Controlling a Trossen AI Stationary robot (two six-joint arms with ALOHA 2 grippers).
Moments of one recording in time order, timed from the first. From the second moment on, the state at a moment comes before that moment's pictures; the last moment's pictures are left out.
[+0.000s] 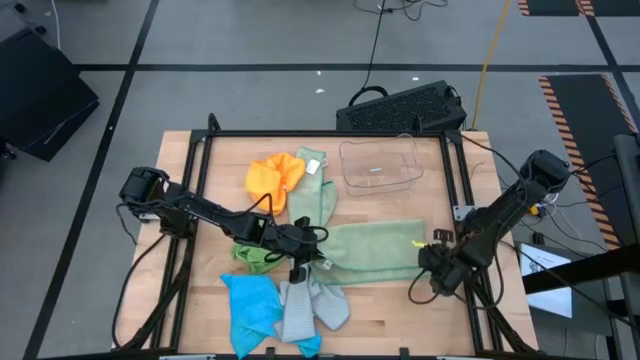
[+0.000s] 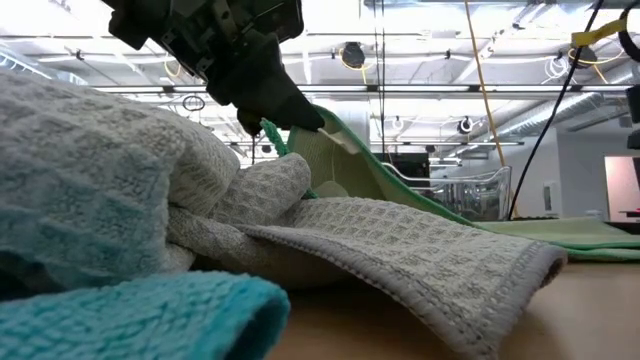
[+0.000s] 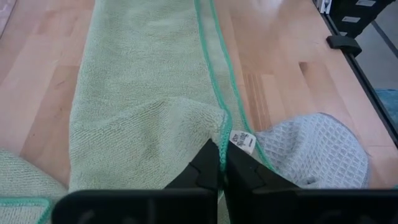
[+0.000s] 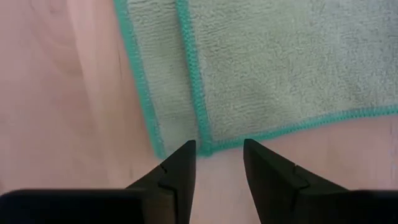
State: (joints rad) left arm -0.24 1.67 0.92 0.13 -0.04 -0.23; right arm 0.85 1.23 0.55 -0.86 0.18 0.97
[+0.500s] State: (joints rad) left arm -0.24 1.67 0.92 0.13 -0.04 -0.22; right arm 0.85 1.23 0.50 -0.82 0.16 0.92
